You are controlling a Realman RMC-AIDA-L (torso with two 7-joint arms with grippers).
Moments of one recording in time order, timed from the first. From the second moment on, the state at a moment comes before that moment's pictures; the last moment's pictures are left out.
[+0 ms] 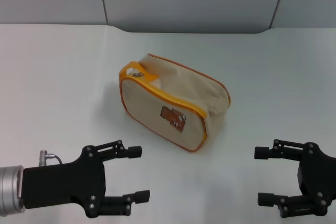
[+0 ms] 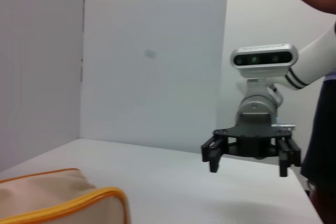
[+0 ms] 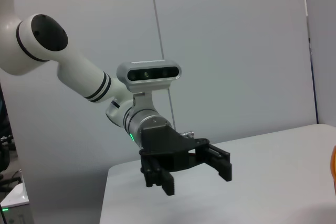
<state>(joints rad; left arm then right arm) -0.50 -2.07 0.28 0.40 2.37 1.88 -0.82 0.44 2.01 -0.51 -0.48 -2.16 -1.93 0.96</state>
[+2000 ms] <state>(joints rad) -0.53 -2.08 0.39 0.26 2.13 1.40 -0.68 0.44 2.02 -0.50 -0.48 -2.16 -1.91 0.97</state>
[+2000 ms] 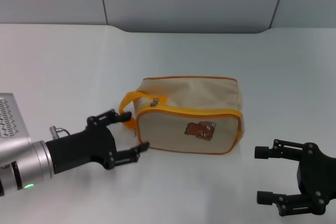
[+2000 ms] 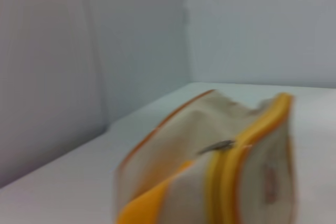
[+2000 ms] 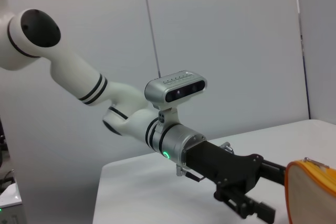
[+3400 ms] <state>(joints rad) -0.54 -2.08 0.26 0.00 1.98 1.32 -0.49 0.44 2.03 -0.50 -0.48 -2.15 -1.87 0.97</state>
